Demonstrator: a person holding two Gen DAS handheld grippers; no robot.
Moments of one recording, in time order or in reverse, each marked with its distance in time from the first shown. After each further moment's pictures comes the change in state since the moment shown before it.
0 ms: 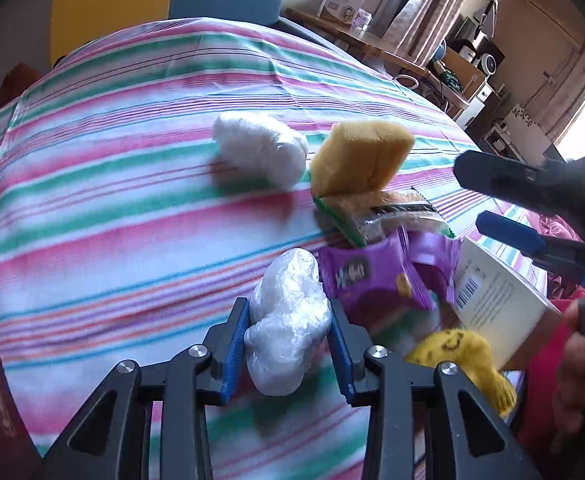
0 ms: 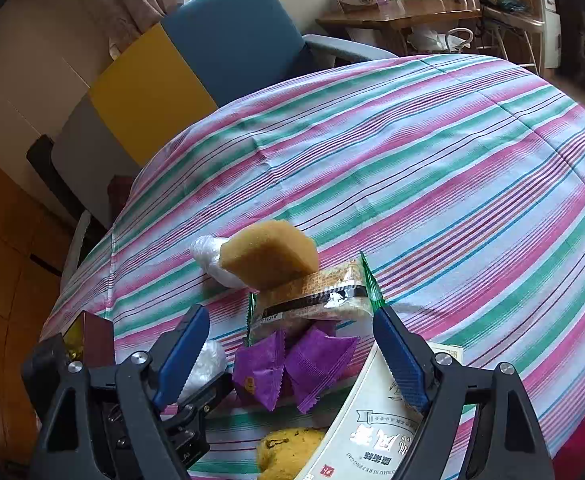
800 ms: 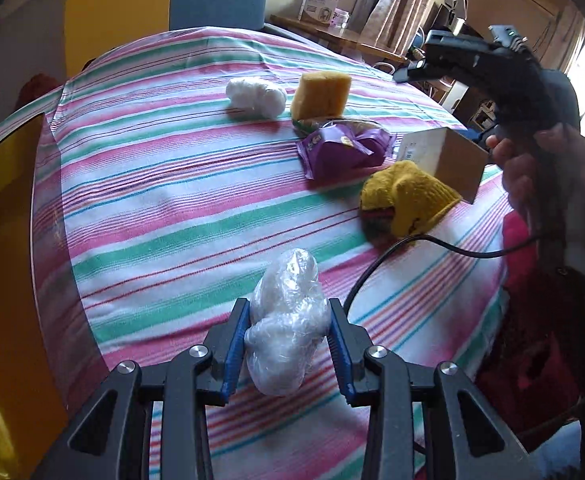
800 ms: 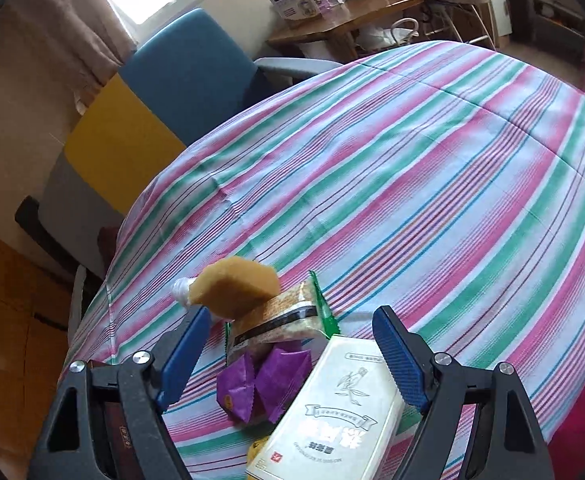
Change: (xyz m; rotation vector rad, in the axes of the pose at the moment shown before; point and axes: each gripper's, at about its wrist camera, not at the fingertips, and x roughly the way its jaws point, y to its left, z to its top) left arm -0.078 -0.006 -0.106 0.094 -0.028 0.025; right arm -0.011 -0.045 -0.001 0.194 -0.065 -0.026
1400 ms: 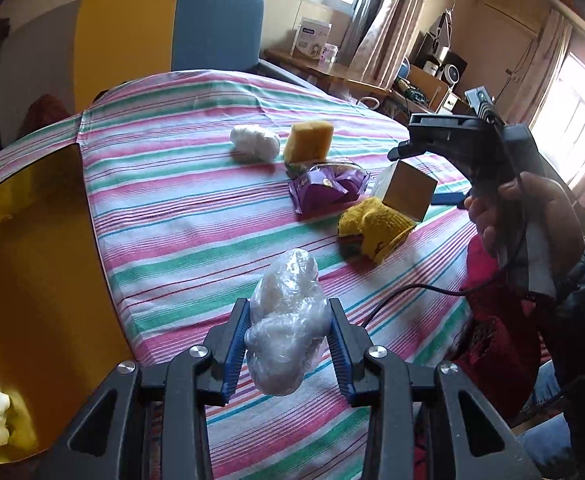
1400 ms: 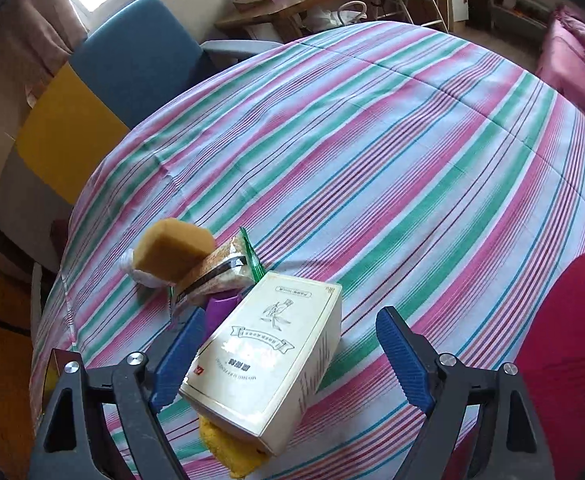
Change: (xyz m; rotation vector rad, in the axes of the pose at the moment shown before) left arm -0.054 0.005 -0.006 -0.004 -0.121 -0.039; right arm -0.017 -0.015 -0.023 0.062 0.075 -0.170
